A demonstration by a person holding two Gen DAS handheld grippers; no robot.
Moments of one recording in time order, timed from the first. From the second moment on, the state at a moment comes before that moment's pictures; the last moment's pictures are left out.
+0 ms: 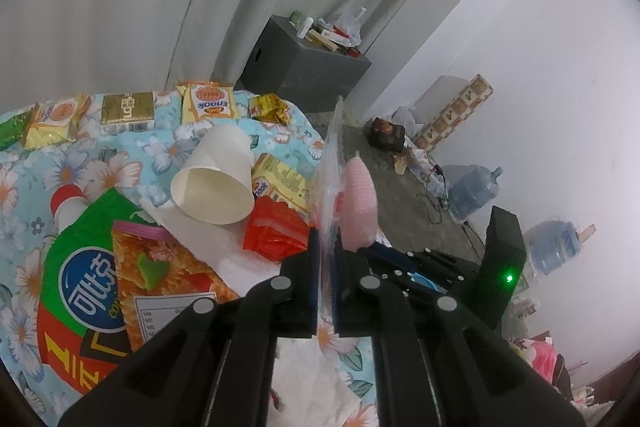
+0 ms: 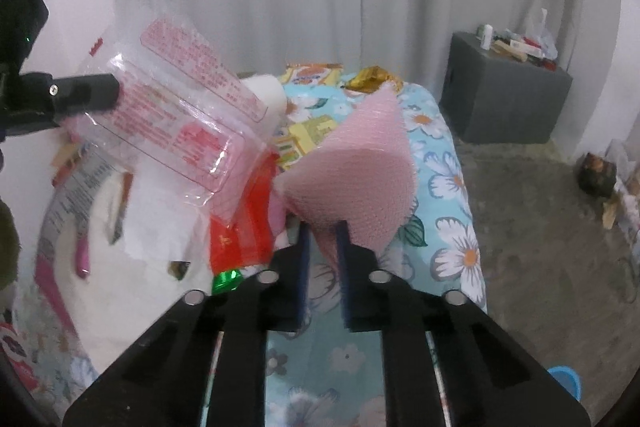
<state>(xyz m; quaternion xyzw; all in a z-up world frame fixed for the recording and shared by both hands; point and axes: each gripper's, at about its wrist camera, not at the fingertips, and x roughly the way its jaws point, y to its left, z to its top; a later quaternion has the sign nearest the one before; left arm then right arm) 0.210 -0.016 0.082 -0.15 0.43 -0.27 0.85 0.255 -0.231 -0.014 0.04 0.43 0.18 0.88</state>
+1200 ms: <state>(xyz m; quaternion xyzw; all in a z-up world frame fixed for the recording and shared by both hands) 0.207 0.000 0.098 -0.16 0.40 -0.25 0.87 0.347 -0.250 -0.061 0.29 0.58 0.17 0.75</state>
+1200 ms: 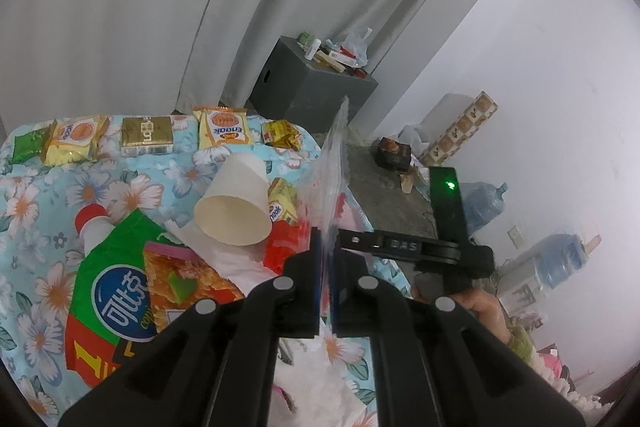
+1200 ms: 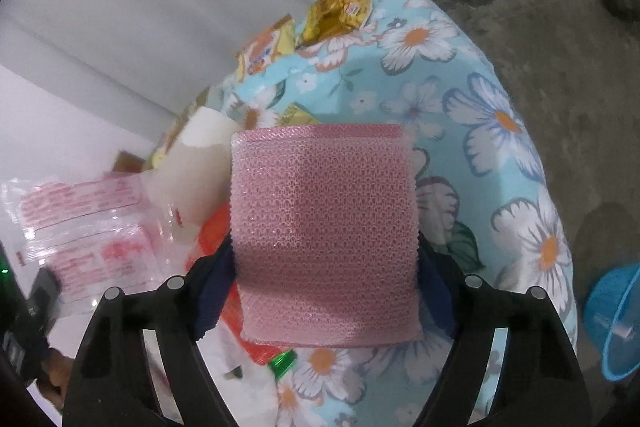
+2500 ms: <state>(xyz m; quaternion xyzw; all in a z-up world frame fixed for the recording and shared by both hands) 0.177 -0.448 0.051 0.10 0.49 -0.50 0.71 0.037 -0.611 -0.128 0.67 0.32 -0.09 0.66</state>
